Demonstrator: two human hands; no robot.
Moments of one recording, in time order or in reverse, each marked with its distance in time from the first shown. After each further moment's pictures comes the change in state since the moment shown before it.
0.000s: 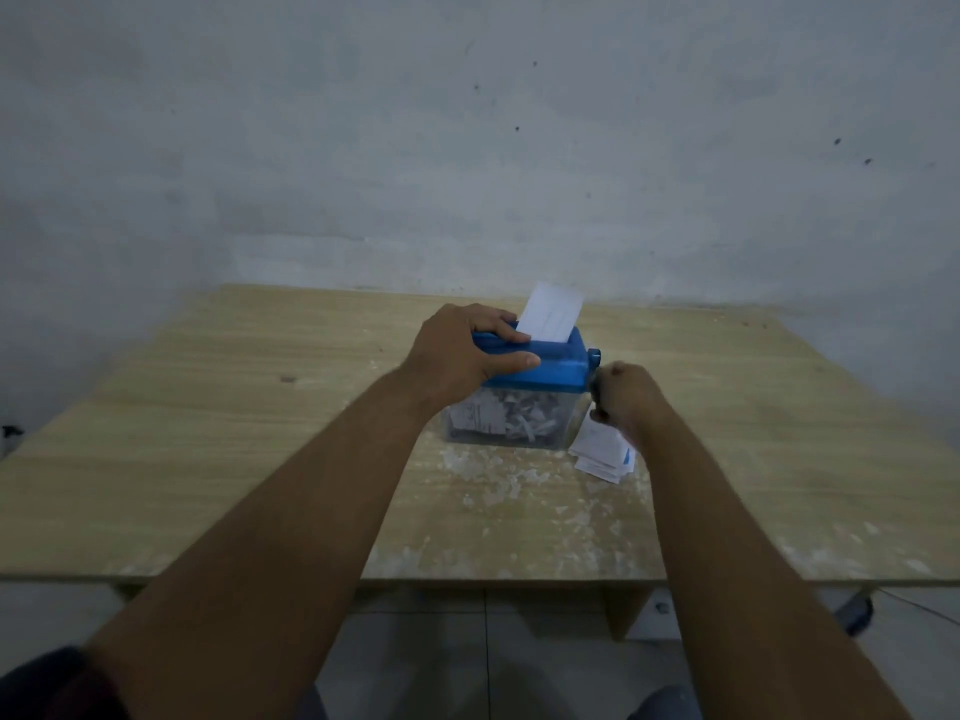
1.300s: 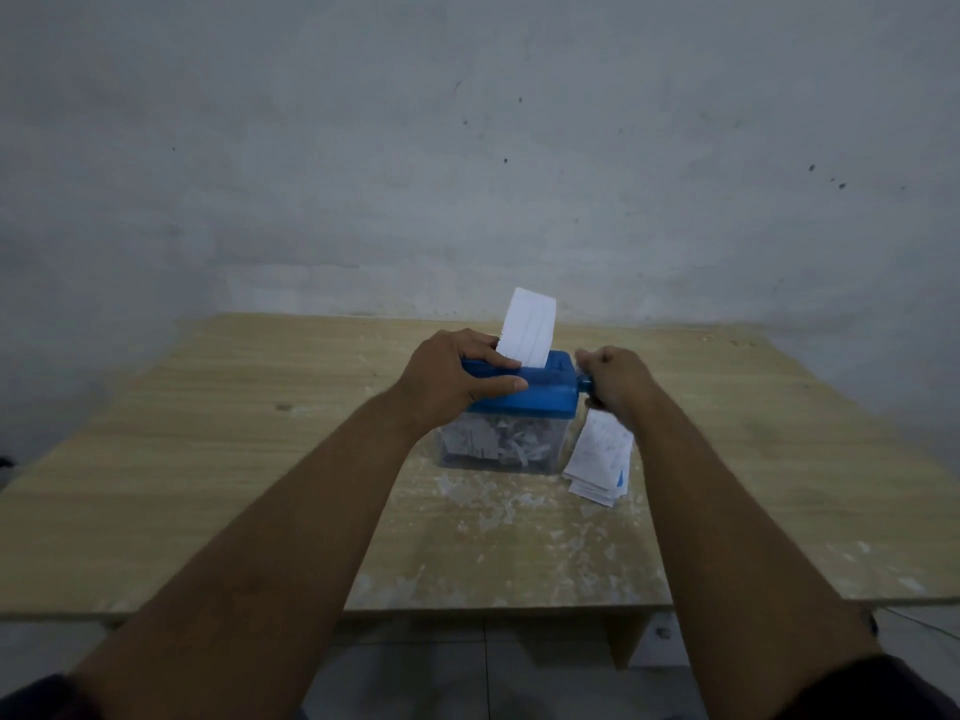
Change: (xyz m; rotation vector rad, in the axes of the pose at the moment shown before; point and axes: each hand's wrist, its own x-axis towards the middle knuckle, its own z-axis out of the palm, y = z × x) left_hand 0.005 0.000 -0.007 -0.007 -0.064 0.006; right_hand 0.016 -0.038 -0.009 0.032 0.001 -0.074
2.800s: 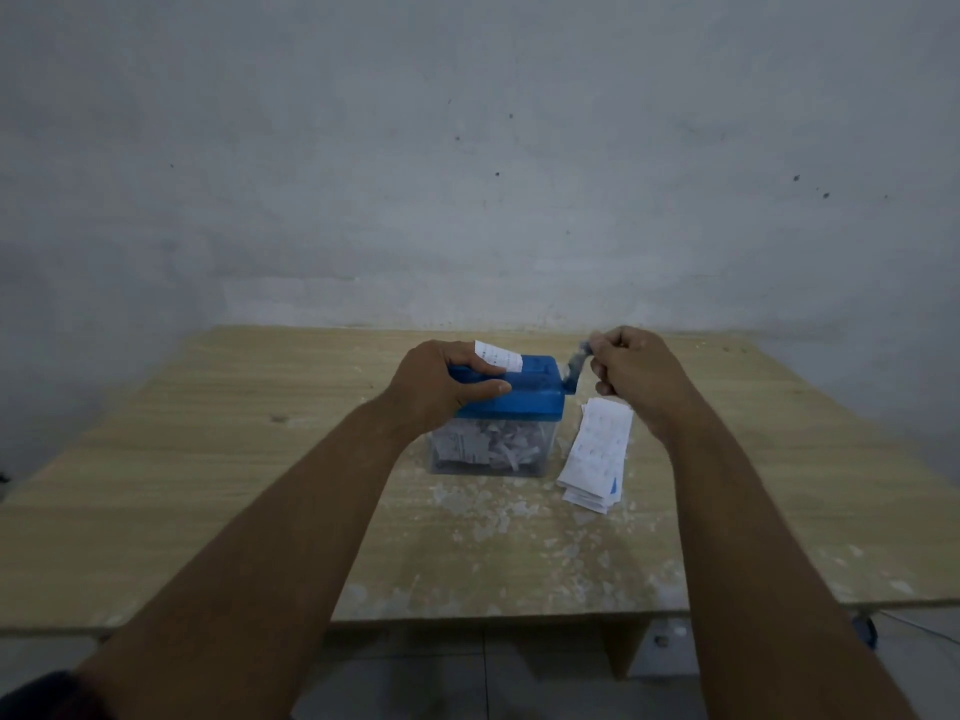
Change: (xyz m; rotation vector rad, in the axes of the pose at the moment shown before) left_hand -0.001 0.001 -0.004 -0.147 0.023 -0.043; right_hand -0.043 -0.028 -0.037 0.138 0.000 -0.196
